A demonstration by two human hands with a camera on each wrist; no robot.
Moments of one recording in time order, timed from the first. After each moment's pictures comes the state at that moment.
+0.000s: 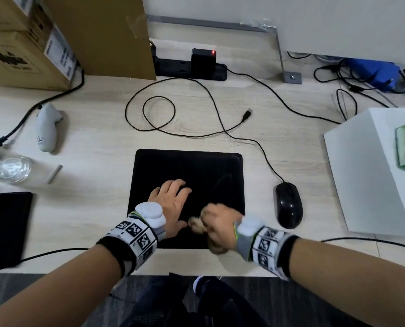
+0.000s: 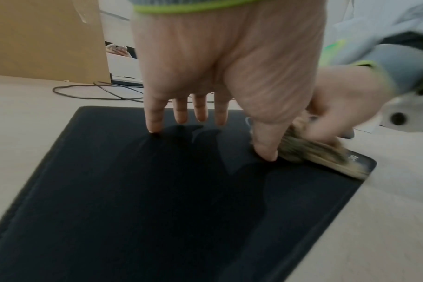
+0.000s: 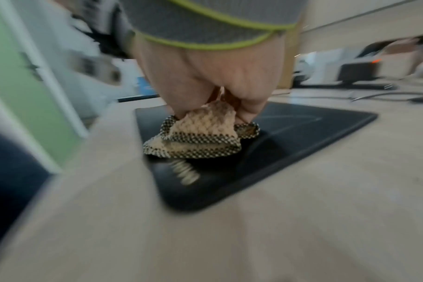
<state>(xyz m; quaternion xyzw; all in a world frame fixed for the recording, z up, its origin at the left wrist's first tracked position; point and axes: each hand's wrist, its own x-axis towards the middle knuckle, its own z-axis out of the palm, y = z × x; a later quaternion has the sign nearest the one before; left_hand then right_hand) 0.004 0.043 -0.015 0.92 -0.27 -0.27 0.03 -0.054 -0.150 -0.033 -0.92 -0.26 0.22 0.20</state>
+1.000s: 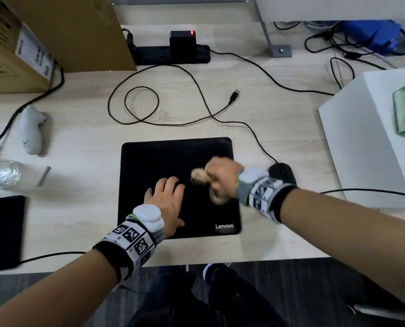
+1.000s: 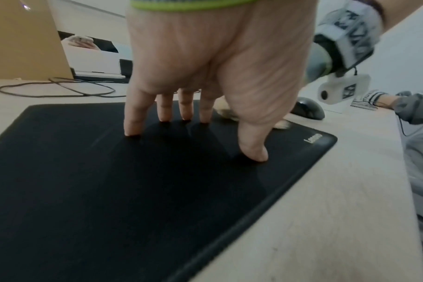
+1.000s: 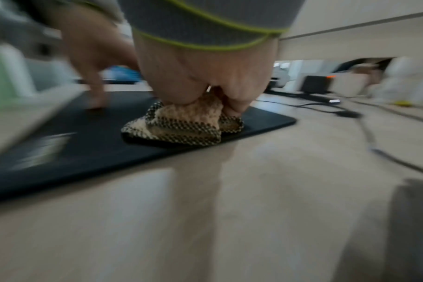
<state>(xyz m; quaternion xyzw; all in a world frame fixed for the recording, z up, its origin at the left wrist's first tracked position) -0.019 0.019 -0.016 0.93 -0.24 -0.29 -0.04 0.006 -0.195 -0.043 -0.94 -0.21 0.19 0.20</state>
